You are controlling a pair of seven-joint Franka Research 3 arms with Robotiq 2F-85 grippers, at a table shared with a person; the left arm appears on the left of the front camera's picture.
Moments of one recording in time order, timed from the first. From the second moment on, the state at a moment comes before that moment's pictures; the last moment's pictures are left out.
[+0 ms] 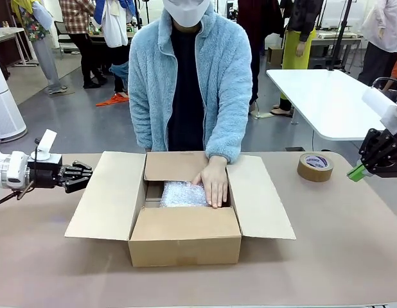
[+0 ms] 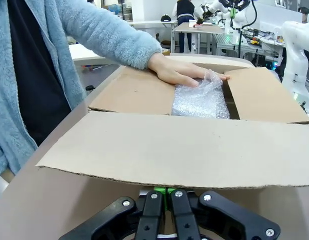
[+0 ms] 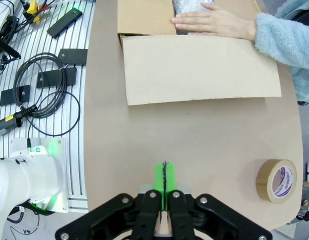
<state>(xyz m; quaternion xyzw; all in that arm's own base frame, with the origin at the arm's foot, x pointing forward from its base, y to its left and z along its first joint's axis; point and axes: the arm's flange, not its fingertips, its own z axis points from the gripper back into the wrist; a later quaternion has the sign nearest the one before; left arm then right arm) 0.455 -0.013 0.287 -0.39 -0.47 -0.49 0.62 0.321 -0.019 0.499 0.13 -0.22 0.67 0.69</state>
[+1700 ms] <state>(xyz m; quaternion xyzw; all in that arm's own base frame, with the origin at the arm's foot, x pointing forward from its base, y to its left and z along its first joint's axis) 0.467 -0.155 0.306 -0.47 -0.50 -0.48 0.55 0.321 -0.019 0.499 0.13 -0.22 0.68 0.69</state>
